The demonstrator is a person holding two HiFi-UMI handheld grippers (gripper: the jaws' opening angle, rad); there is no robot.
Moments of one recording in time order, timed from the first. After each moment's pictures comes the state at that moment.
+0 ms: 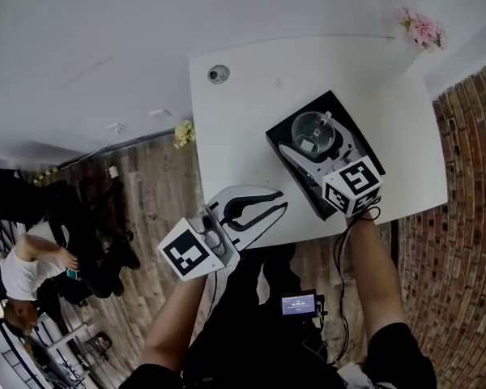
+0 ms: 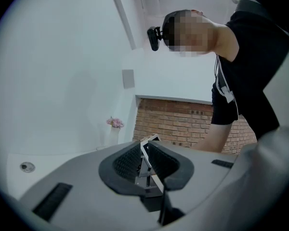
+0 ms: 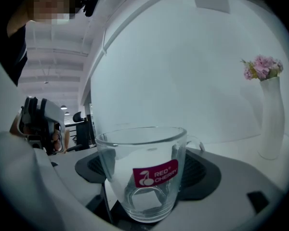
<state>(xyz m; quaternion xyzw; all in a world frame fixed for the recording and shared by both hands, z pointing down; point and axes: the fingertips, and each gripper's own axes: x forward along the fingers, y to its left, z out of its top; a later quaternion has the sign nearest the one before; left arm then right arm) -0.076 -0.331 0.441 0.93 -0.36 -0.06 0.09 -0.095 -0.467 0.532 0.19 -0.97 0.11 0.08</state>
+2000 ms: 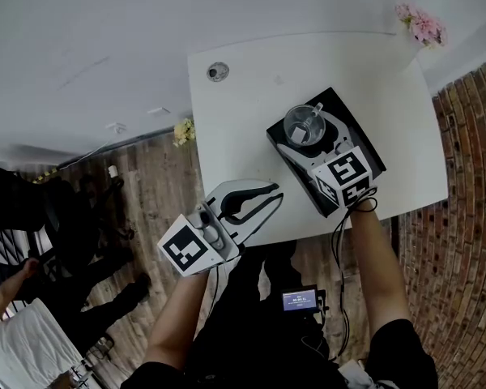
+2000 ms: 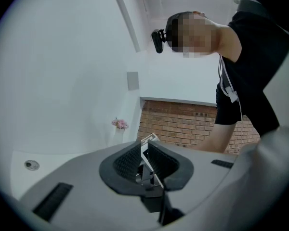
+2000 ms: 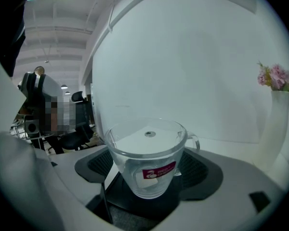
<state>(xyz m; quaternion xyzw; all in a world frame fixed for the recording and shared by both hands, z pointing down) -0.089 -0.336 0.446 0.92 -0.38 -0.07 0.09 -0.102 -0.467 0.565 0.18 -0.96 0.06 0.20</state>
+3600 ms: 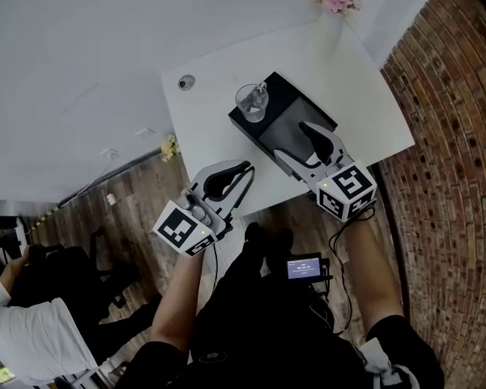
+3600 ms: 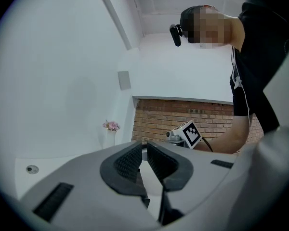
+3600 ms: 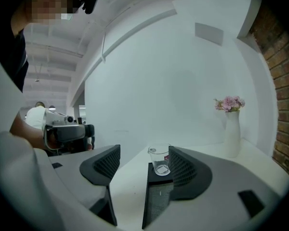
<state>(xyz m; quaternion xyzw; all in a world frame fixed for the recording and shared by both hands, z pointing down) -0.049 -0.284 0.415 0.93 -0.37 -0.02 0.08 0.009 -0.362 0.450 0.26 -0.96 0.11 0.08</state>
